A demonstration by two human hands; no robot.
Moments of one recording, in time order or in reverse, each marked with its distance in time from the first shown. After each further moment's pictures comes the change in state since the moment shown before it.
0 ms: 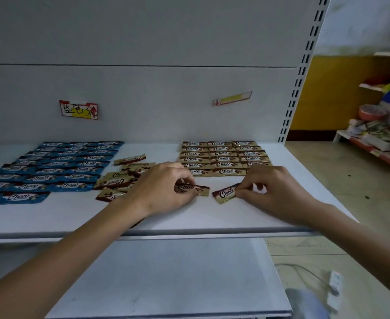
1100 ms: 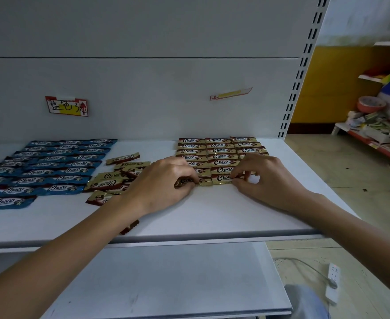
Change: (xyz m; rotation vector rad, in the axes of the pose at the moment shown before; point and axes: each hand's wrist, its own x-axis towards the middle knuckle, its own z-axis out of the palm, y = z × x) left_hand 0.015 -0.010 0.011 -0.040 0.044 0.145; right_hand 0.021 0.019 0.014 -0.030 0.094 0.020
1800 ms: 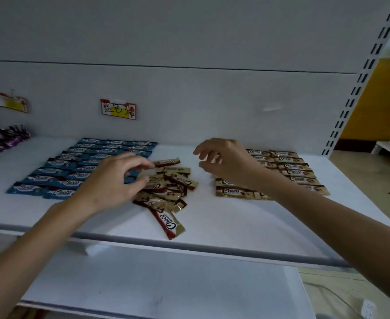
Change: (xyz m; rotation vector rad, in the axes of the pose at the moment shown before) left_hand -0.074 -0.072 -0.081 0.073 0.086 -0.364; right_hand 0.110 -0.075 0.056 0.174 -0.207 -0.088
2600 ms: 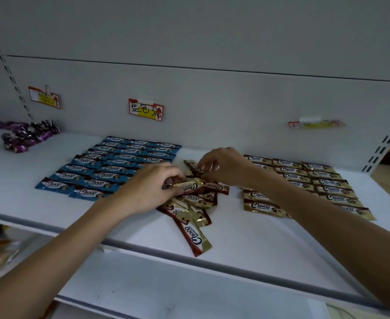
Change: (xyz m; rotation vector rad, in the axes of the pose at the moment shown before) left_hand 0.018 -0.008 0.015 0.008 -0.133 -0.022; right_hand 0.058 -0.004 0.037 -0.128 -0.265 0.069
